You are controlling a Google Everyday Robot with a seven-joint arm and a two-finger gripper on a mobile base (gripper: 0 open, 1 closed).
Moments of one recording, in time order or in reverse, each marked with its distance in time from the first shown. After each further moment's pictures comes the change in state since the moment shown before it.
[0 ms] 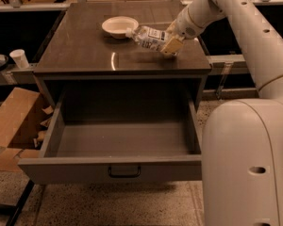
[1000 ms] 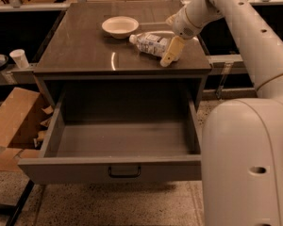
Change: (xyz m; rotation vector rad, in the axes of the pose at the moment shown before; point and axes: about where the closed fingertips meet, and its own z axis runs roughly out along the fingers) arm -0.004 -0.001 0.000 0.005 -0.009 -0.030
